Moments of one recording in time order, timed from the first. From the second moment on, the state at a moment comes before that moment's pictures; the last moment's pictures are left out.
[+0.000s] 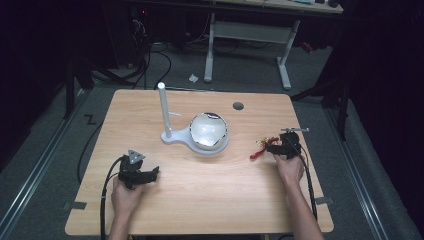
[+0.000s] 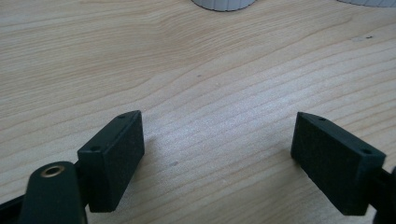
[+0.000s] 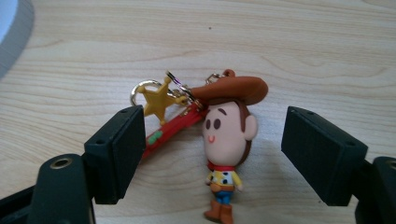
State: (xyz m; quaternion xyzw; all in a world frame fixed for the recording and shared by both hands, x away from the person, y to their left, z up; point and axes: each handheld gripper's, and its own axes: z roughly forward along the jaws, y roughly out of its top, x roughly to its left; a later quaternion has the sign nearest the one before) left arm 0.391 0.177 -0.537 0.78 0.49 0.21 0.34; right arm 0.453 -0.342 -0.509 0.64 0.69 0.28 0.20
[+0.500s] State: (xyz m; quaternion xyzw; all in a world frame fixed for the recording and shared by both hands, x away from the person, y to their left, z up) left arm 0.391 0.177 -0.537 0.78 0.49 0.21 0.34; right arm 0.460 -0.335 -0.519 0.64 0.69 0.27 0.21
